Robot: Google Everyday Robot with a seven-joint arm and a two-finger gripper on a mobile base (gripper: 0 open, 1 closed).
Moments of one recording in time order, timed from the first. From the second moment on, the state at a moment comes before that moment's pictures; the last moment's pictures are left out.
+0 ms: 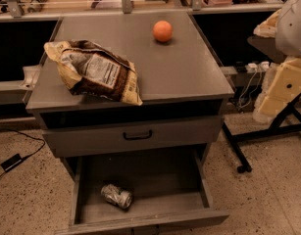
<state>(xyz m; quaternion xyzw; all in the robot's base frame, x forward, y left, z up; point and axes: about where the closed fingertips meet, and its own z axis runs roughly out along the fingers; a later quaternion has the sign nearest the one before) 0.437 -0.208 1.004 -0.60 0.77 -0.07 0.20</state>
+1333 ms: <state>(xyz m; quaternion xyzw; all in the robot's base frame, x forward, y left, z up) 0.407 -0.123 0.811 -0.66 0.74 0.05 0.11</state>
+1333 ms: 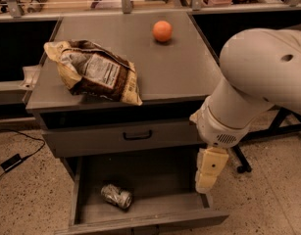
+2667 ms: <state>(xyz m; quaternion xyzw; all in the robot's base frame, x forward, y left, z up) 0.438 -0.016 0.663 -0.68 0.72 0.08 0.11</state>
